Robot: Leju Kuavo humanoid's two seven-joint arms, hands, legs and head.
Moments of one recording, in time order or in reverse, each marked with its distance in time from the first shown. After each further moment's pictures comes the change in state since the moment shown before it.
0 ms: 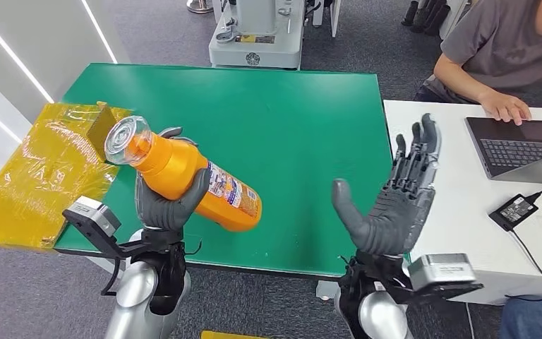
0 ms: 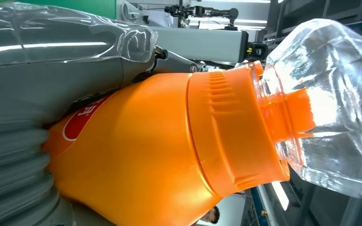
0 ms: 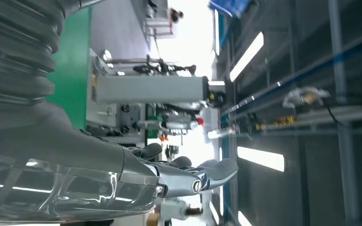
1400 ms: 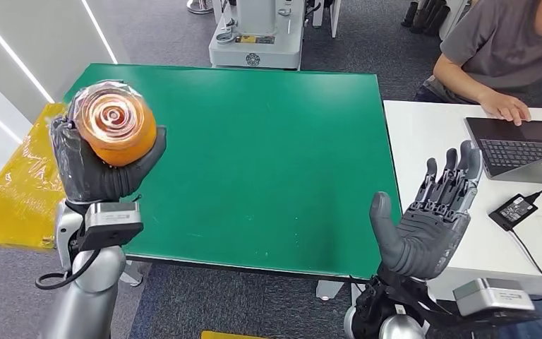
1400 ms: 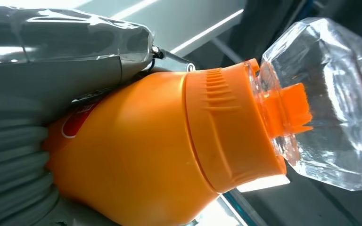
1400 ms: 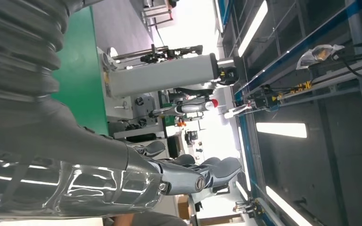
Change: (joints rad) left arm -0.191 0.244 0.001 -0.159 -0.760 0.281 0.139; right arm 0.112 -0.007 -0.026 -0.108 -0.097 -0.044 -0.001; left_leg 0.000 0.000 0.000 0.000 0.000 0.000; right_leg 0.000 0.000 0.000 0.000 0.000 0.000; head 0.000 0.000
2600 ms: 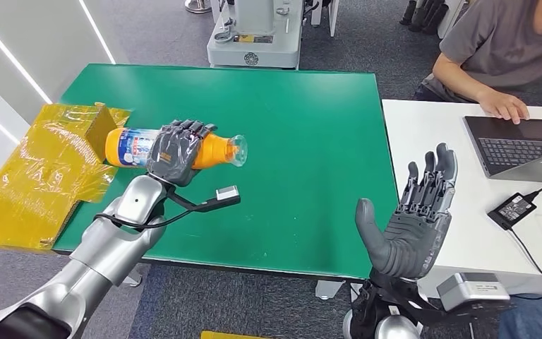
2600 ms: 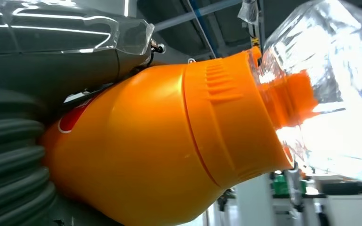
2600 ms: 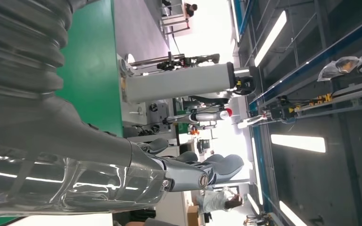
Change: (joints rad) left arm -0.324 0.142 -0.340 0.851 -0.570 0.157 0.243; right arm 0.015 -0.014 0.001 0.040 -0.012 0.053 0.000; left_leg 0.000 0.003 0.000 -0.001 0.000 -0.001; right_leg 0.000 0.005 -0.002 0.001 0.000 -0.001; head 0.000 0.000
